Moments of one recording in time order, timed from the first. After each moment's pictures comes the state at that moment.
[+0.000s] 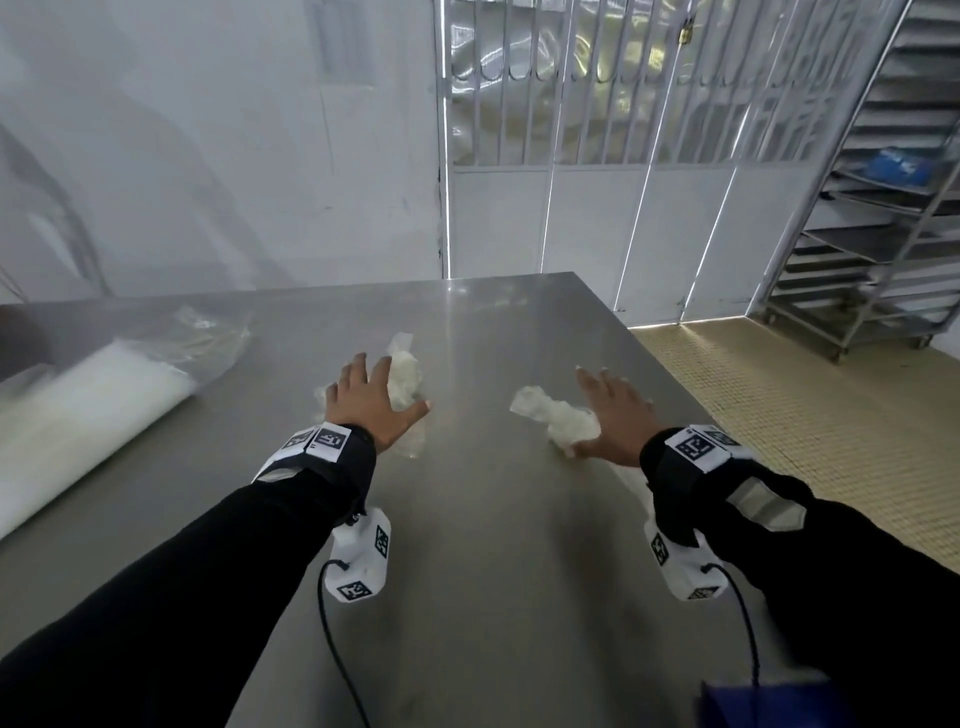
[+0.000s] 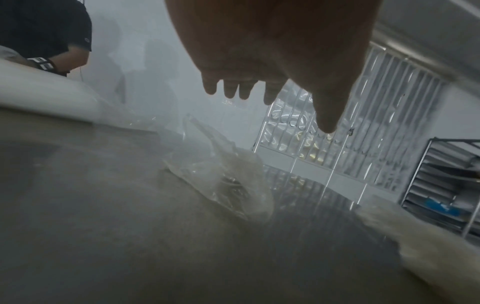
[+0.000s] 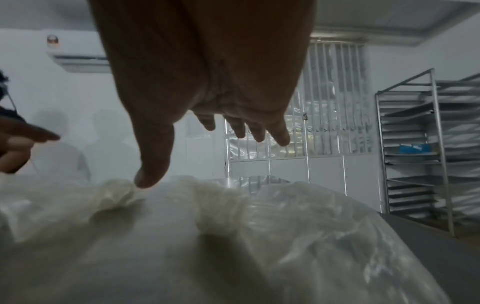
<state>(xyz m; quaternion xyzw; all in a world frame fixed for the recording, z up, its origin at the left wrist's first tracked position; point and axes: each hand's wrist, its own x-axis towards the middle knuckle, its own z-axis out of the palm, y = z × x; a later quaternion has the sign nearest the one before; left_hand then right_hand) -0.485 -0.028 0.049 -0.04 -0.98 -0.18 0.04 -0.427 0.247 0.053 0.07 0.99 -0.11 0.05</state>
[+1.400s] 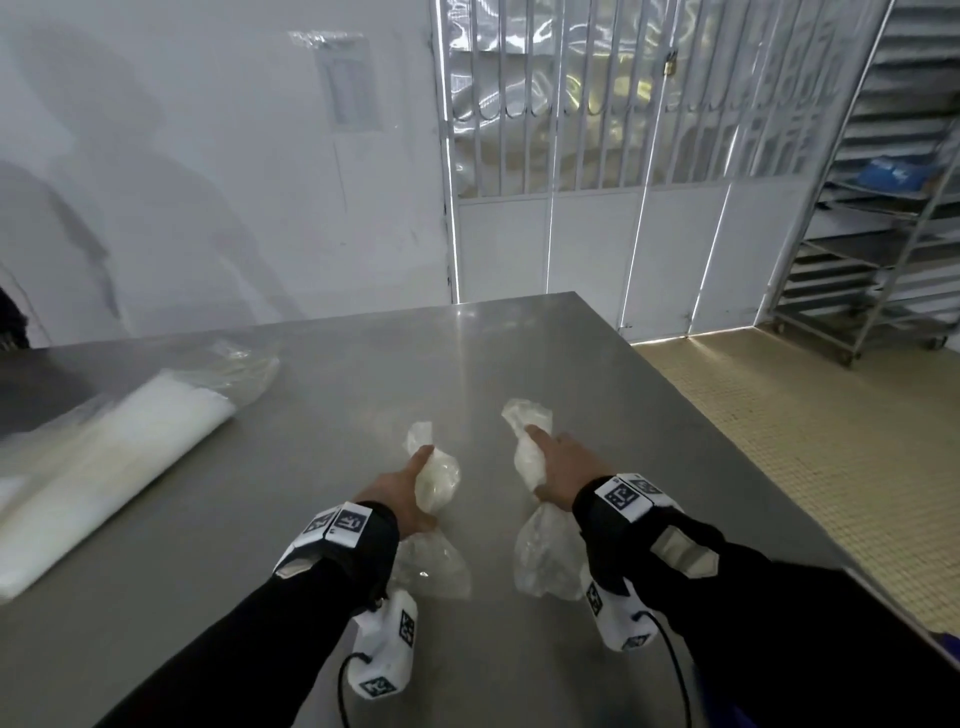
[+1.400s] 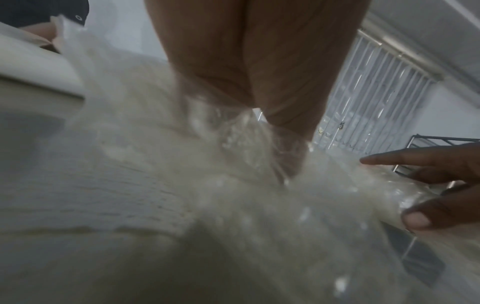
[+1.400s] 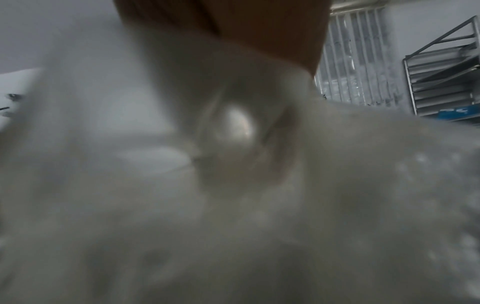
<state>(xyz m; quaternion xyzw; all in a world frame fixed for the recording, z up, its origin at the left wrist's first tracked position) -0.408 -0.034 0.033 -0.07 -0.97 -0.16 -0.17 -0.391 0.184 0.036 0.05 0.98 -0.16 0.10</state>
